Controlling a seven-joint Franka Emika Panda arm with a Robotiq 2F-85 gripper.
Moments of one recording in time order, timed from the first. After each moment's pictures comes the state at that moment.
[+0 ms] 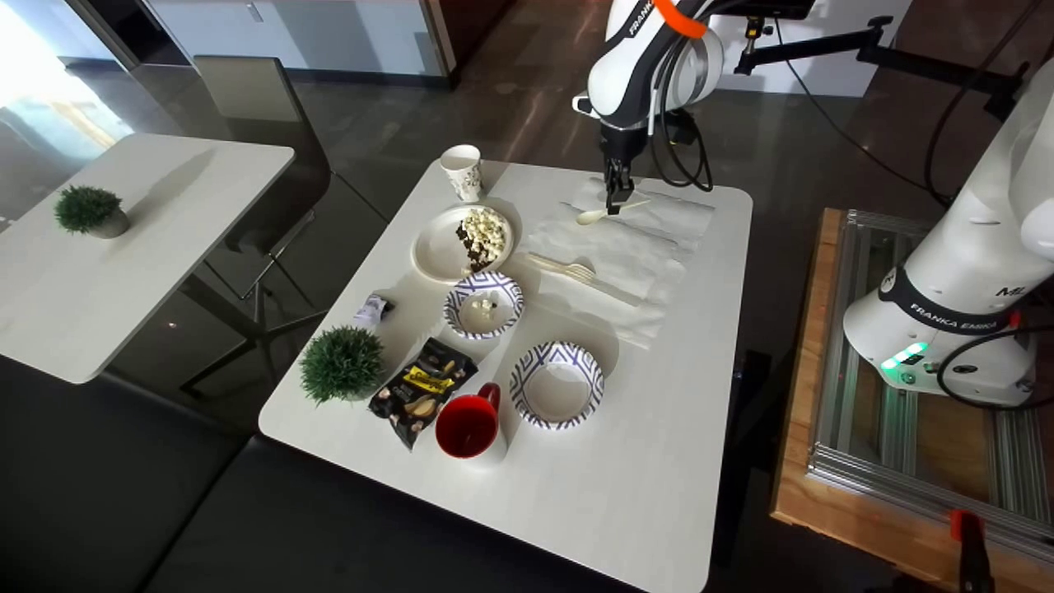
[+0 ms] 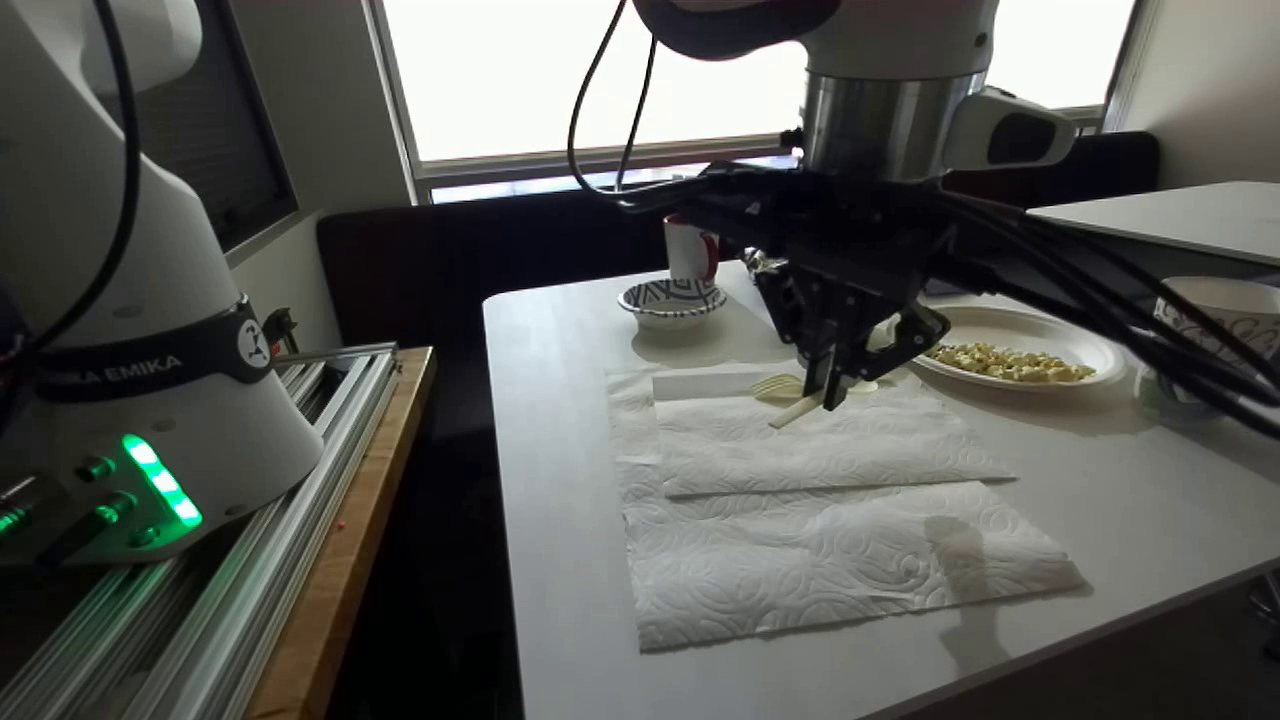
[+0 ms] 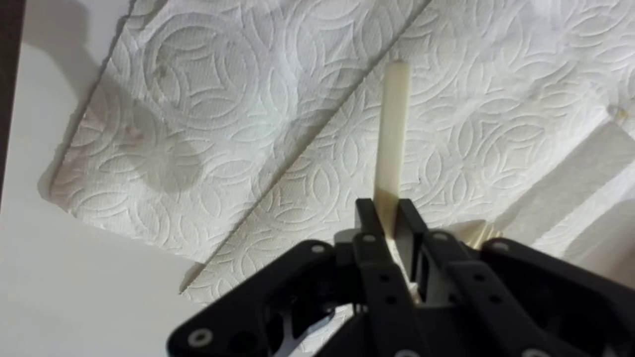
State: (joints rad) arm -0.09 0.21 -0.13 -2.43 0.40 2.62 -1.11
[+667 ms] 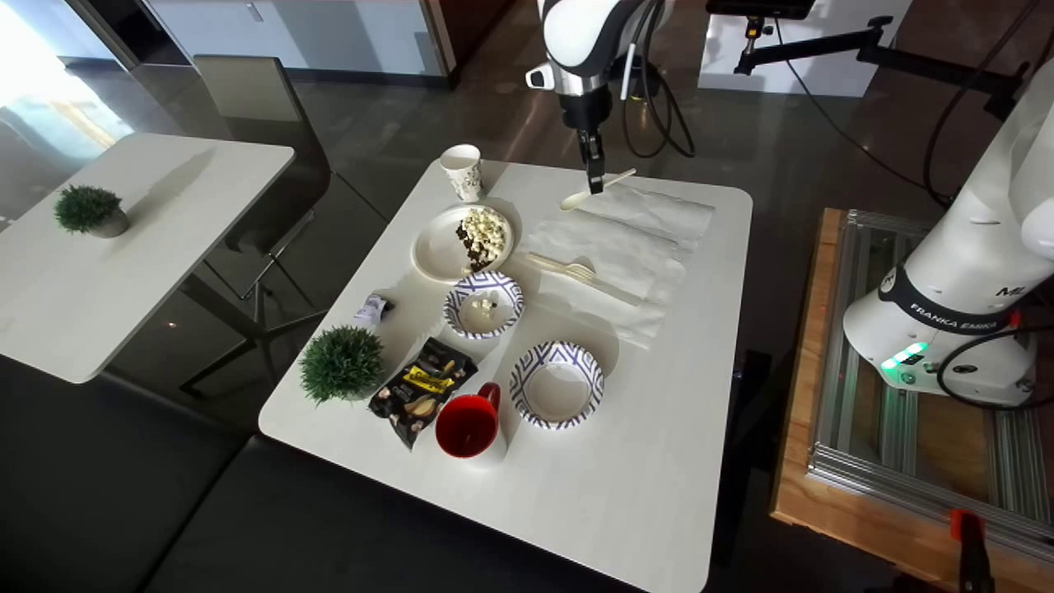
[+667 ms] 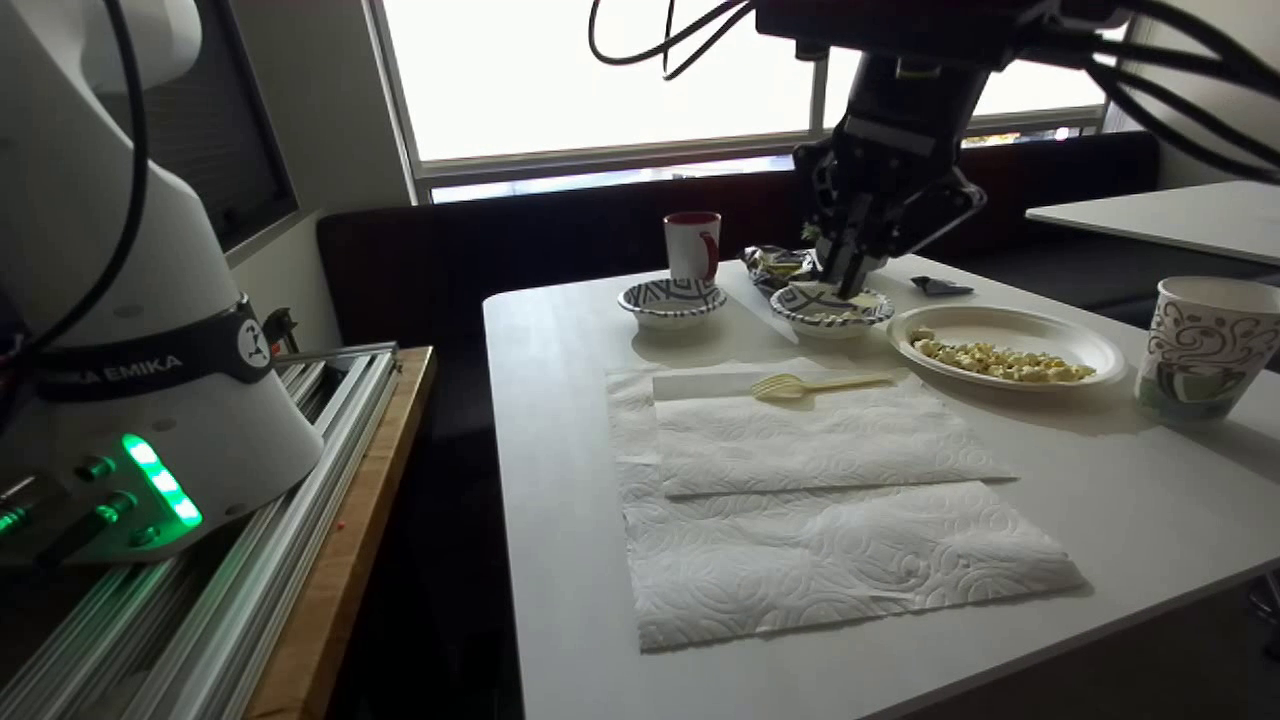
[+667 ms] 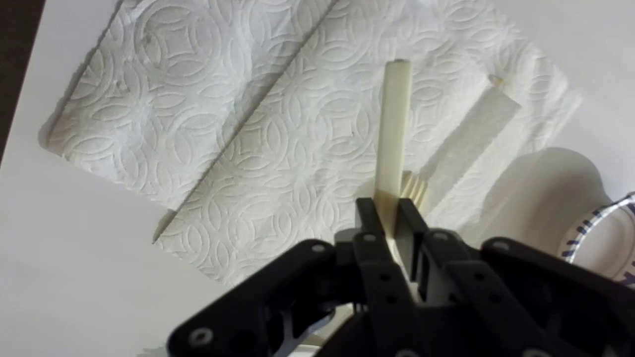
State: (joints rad) arm -0.08 0.19 -0.07 -2.18 0.14 2.18 -0.77
